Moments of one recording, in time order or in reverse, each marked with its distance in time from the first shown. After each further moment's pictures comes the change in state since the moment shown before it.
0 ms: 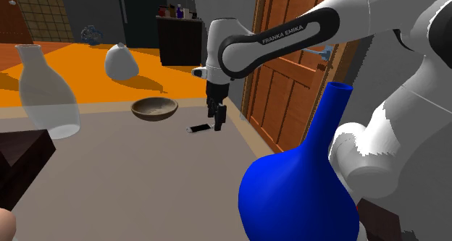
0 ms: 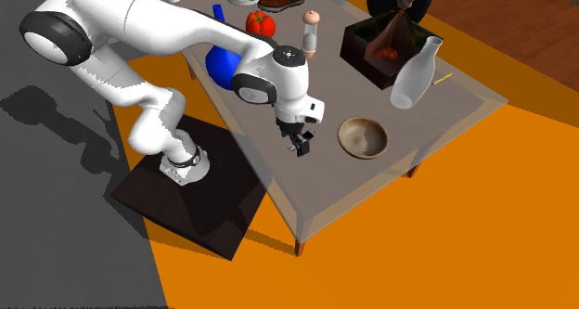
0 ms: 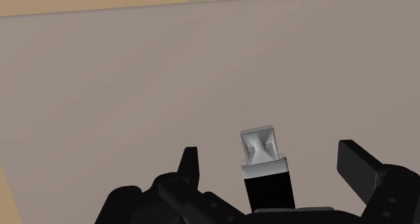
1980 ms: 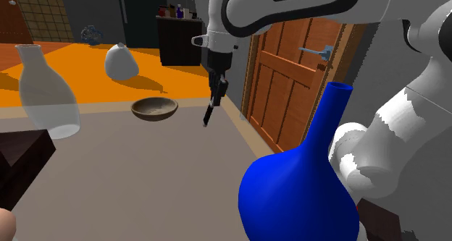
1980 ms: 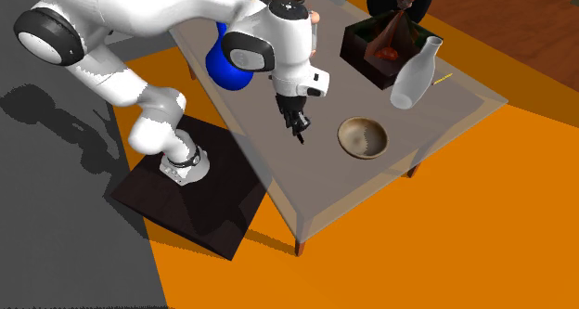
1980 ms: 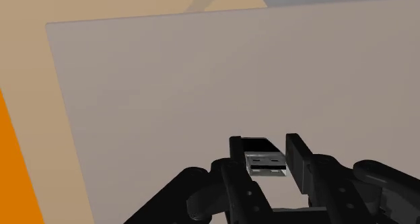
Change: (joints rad) arm -0.001 -0.044 0.000 0.205 -0.002 -0.248 0.004
